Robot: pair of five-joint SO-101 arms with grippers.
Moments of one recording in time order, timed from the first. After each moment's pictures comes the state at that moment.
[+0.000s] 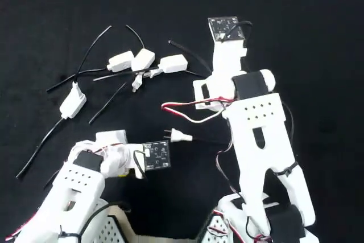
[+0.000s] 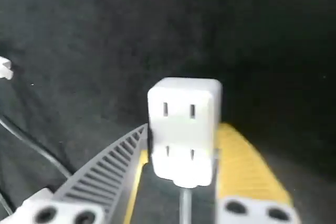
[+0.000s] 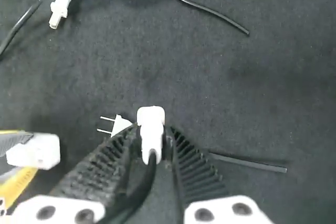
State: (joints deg) left arm 11.3 -54.8 80.9 44.7 -70.6; right arm -13.8 -23.3 18.2 82.1 -8.4
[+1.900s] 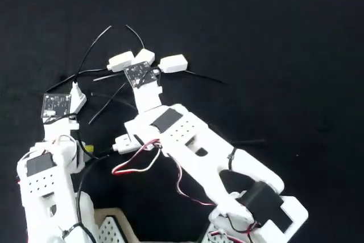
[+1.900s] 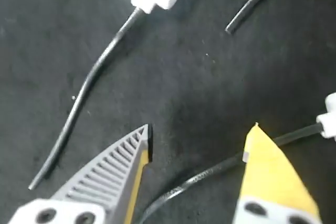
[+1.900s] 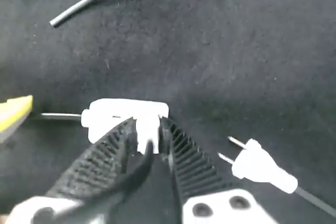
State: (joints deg) left arm -28.0 -60.2 78.2 53.3 -22.5; right arm -43.5 -9.0 38.2 48.5 -21.1
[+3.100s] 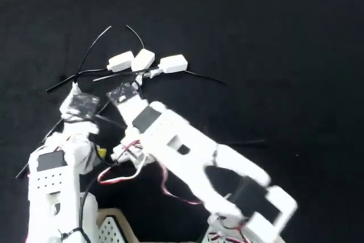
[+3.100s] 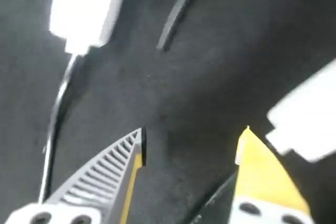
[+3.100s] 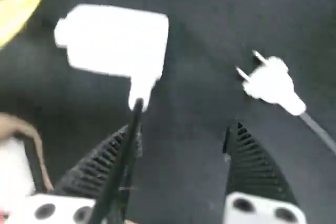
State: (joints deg) left arm -16.6 -60.1 78.4 53.7 -34.2; right arm -48.4 -5.8 26.6 77.8 -13.8
